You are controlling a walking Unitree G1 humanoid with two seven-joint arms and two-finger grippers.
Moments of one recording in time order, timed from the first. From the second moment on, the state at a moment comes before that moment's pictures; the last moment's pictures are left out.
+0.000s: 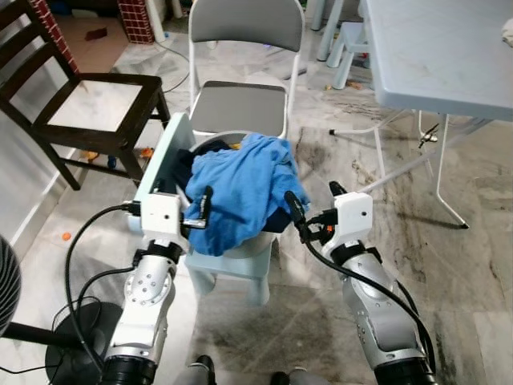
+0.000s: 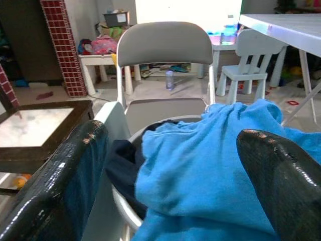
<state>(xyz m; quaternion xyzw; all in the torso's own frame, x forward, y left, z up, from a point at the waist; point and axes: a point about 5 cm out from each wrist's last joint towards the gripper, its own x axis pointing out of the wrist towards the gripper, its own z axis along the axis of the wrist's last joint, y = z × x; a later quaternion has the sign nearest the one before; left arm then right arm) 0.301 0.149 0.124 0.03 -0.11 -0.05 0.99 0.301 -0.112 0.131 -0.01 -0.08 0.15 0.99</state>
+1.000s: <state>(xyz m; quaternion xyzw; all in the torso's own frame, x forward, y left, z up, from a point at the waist) 0.305 0.168 0.113 0.04 -0.07 0.01 1.00 0.298 -0.105 0.128 -0.01 -0.08 0.17 0.98</state>
